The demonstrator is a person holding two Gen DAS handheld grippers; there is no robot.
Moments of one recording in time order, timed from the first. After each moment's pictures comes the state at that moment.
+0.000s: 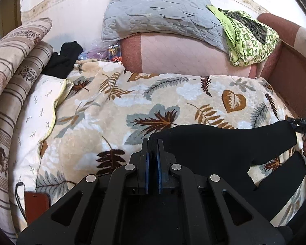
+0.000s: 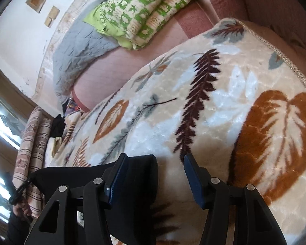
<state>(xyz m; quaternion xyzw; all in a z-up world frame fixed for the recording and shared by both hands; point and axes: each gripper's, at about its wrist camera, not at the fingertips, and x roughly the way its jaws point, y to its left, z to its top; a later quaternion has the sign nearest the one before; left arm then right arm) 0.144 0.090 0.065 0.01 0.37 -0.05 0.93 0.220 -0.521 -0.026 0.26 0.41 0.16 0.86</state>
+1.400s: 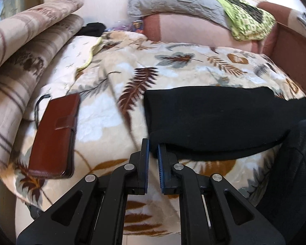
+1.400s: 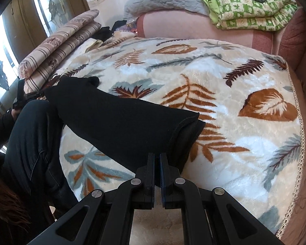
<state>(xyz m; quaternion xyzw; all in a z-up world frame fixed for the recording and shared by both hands) -0.036 0.156 -0.027 0.02 0.38 0.00 0.93 0.018 -0.483 0.003 -0.05 0.45 0.30 0.84</state>
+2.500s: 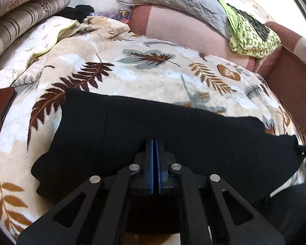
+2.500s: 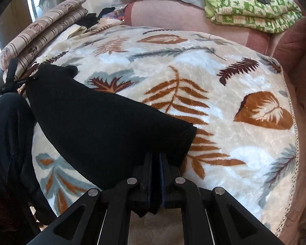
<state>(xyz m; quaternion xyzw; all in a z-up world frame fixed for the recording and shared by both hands) 0.048 0.089 -0.049 -0.10 0.39 -0.05 0.91 0.047 -0.458 -0.018 -0.12 0.47 0.24 0.84</state>
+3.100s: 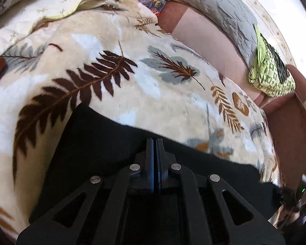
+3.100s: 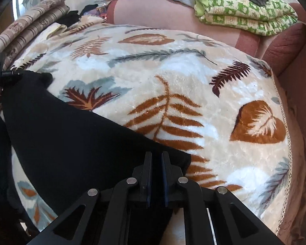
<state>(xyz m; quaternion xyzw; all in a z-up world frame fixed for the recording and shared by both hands) 0.104 0.133 -0.056 -0.25 0.43 -0.03 0.87 0.080 -0.430 -0.026 -0.14 0.47 0.17 0.85</state>
